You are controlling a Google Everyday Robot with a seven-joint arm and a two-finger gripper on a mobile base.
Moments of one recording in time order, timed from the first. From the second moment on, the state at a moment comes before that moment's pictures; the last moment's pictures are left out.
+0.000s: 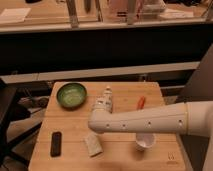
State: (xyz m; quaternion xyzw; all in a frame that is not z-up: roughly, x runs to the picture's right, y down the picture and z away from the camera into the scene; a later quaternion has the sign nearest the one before) arm -0.040 0.210 0.762 -0.17 -0.19 -0.47 0.85
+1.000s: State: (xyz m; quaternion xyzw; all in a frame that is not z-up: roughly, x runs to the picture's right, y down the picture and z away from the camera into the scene) arm -0.044 0.250 0.742 -0.27 -0.30 -0.46 0.79
